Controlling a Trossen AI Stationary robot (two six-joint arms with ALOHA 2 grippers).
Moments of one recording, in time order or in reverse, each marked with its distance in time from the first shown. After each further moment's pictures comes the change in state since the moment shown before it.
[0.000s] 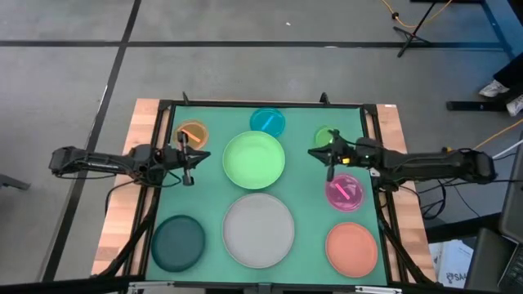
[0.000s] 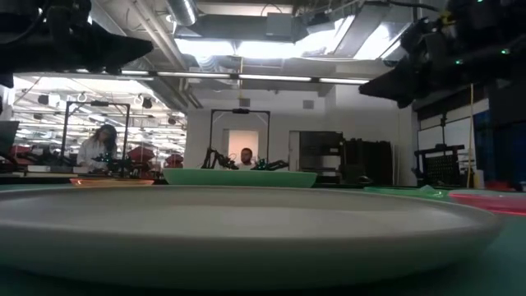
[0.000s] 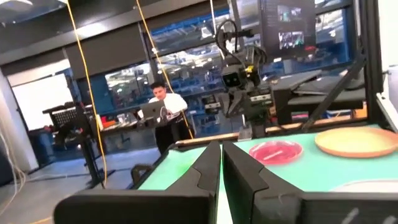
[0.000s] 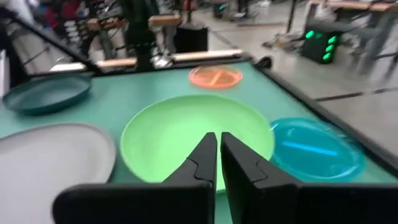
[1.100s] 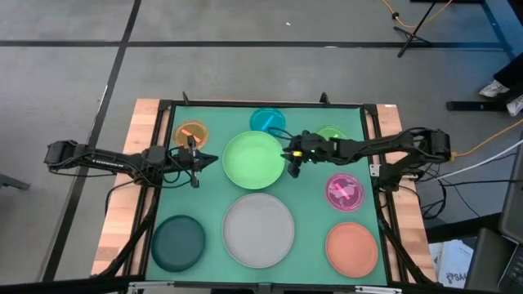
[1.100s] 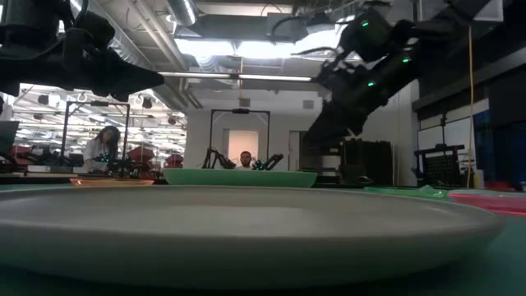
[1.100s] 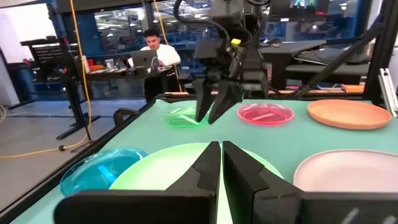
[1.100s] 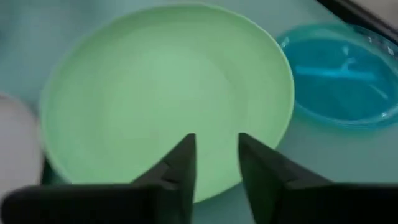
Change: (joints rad) left arm 0.009 0.235 0.000 0.052 -0.020 -0.186; right arm 0.021 0.670 0.474 -0.274 0.135 0.176
